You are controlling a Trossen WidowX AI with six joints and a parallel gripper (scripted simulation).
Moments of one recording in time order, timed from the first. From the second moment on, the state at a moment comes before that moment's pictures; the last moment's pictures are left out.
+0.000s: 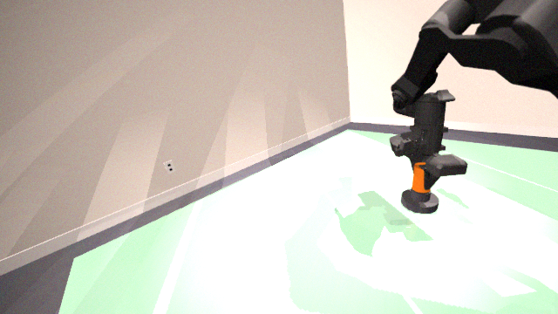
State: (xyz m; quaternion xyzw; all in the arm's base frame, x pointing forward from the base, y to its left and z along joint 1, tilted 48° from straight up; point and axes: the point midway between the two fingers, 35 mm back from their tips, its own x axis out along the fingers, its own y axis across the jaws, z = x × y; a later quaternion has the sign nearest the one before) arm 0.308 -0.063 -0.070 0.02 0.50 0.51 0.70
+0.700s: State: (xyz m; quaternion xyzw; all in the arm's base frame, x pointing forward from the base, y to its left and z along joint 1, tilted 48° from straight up) arm 0.308 -0.061 -0.072 0.02 0.50 0.51 0.70
